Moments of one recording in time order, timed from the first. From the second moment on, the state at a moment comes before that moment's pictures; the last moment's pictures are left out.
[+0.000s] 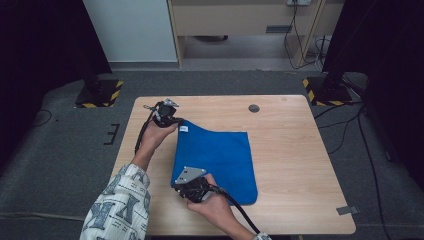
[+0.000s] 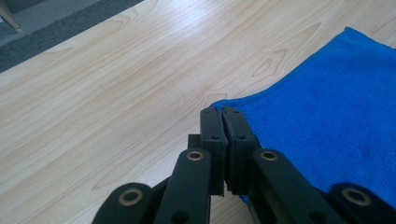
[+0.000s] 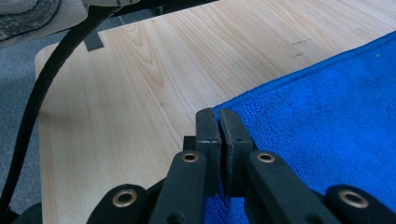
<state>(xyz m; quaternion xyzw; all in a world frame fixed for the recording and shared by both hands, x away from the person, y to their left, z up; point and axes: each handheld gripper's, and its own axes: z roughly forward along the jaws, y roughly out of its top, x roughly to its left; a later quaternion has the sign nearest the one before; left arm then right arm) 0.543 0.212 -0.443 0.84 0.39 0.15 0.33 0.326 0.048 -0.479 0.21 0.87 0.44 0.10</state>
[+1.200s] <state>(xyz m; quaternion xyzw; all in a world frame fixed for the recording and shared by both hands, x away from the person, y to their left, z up) 0.526 0.277 -0.424 0.82 0.42 0.17 0.35 0.320 0.107 -0.463 0.19 0.85 0.49 0.08</state>
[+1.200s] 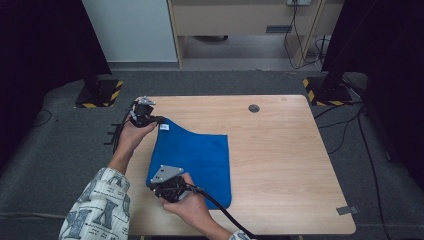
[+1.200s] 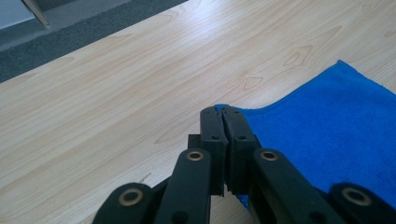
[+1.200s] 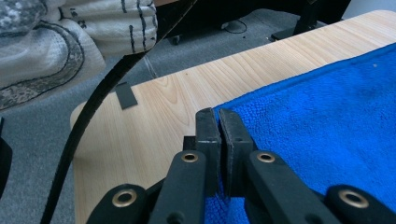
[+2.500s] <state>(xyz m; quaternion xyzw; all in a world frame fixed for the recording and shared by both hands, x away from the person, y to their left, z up) 0.541 0.159 -0.439 0.85 0.38 0.13 0.35 0.312 -0.003 -0.477 0.26 0.83 0.48 0.10</state>
